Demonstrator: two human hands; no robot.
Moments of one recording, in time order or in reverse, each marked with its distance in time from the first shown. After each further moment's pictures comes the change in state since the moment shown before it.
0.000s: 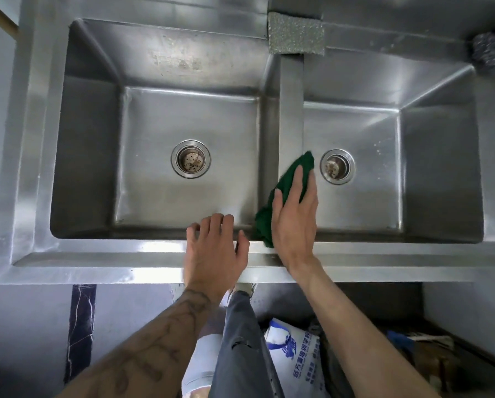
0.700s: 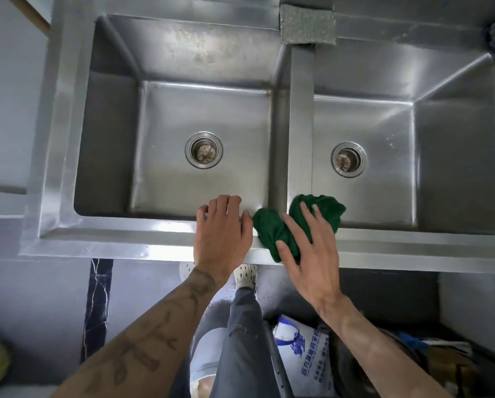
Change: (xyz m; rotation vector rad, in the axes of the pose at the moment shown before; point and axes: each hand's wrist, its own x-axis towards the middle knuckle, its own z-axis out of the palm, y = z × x) left_hand -0.004 -0.004 0.000 -0.066 0.005 -0.018; right_hand -0.087 0.059 -0.031 -0.079 -0.066 -0.370
